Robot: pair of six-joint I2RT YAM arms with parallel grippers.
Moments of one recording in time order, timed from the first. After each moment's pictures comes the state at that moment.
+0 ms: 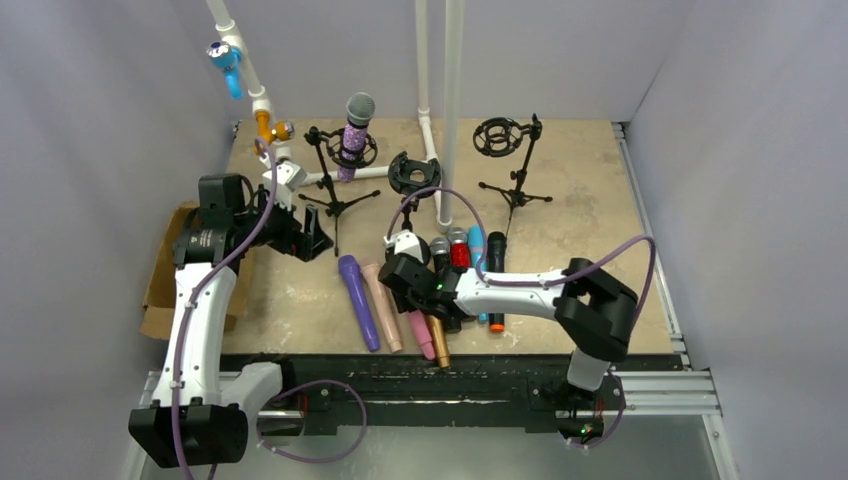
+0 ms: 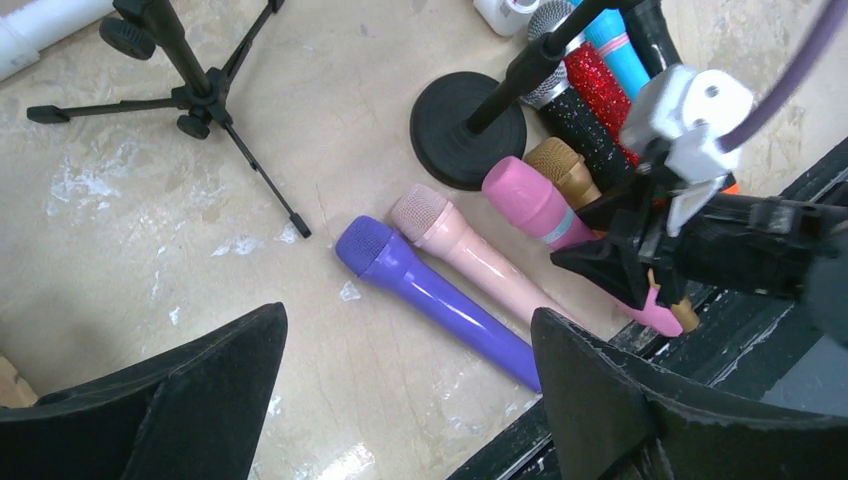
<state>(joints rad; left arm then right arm) 0.08 1.02 1.09 -0.86 0.65 0.26 1.15 1.77 1.11 -0.29 0.41 0.61</state>
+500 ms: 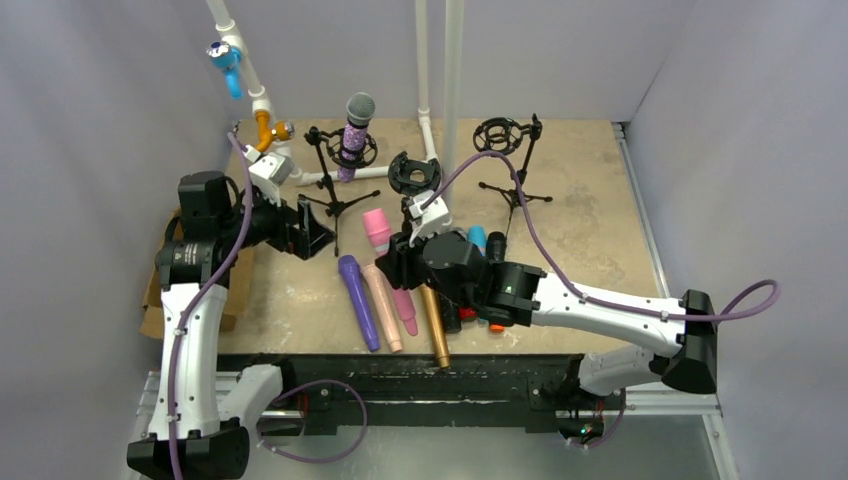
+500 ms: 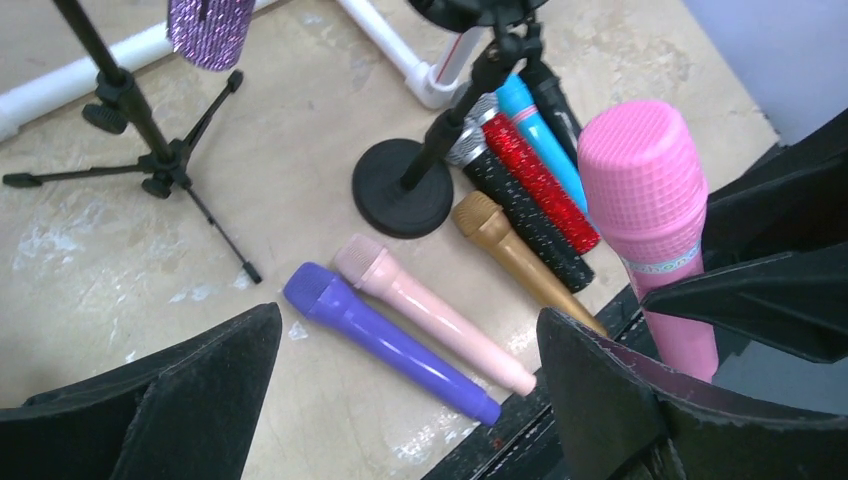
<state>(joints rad) 0.08 0.95 1.18 -0.87 0.73 0.14 1.22 1.33 1.15 -0.21 0.42 0.51</state>
